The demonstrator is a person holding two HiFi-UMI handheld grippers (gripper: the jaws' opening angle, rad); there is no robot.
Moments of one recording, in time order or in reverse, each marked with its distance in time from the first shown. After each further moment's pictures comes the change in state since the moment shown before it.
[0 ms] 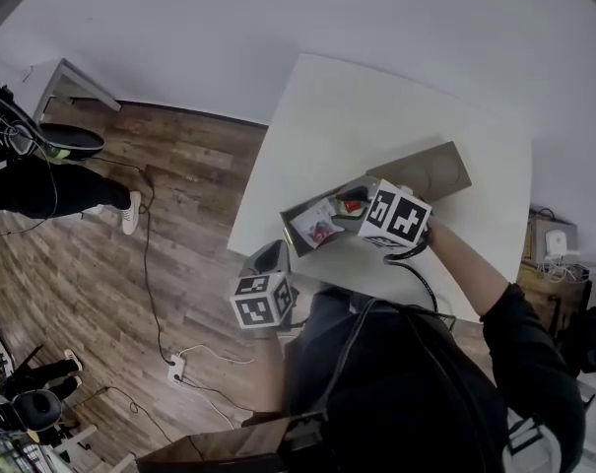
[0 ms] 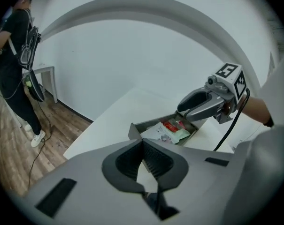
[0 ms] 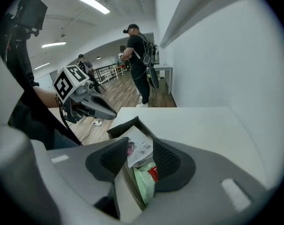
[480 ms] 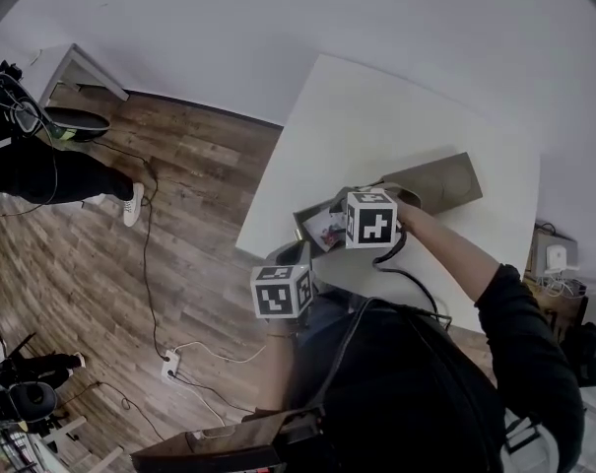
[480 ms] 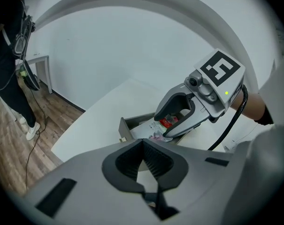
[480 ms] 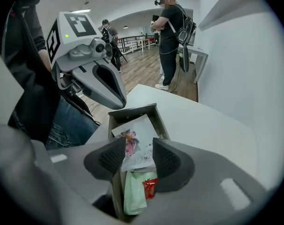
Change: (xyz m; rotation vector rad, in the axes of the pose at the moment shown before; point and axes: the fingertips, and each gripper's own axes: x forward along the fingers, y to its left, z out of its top) left arm 0.014 -0.014 -0.007 -0.029 0.121 -0.051; right arm 0.061 0.021 -0.013 -0.324 0.321 0.158
